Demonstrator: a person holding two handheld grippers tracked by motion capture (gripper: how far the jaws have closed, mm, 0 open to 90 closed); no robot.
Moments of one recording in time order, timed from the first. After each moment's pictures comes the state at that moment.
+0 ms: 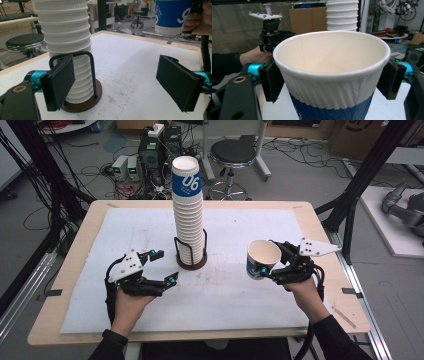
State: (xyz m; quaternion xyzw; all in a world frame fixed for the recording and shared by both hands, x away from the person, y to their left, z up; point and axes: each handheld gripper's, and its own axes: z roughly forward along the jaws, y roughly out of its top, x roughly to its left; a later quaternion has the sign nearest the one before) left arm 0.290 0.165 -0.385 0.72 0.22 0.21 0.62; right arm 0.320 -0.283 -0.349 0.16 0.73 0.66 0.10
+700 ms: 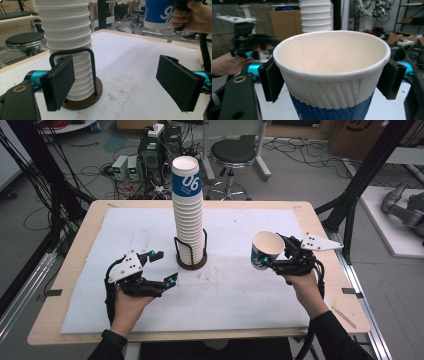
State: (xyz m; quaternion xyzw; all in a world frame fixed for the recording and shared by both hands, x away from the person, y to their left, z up) left arm 0.290 0.168 -0.389 0.73 0.22 0.21 0.62; right arm 0.339 -0.292 -0.354 0.21 0.71 0.65 0.15
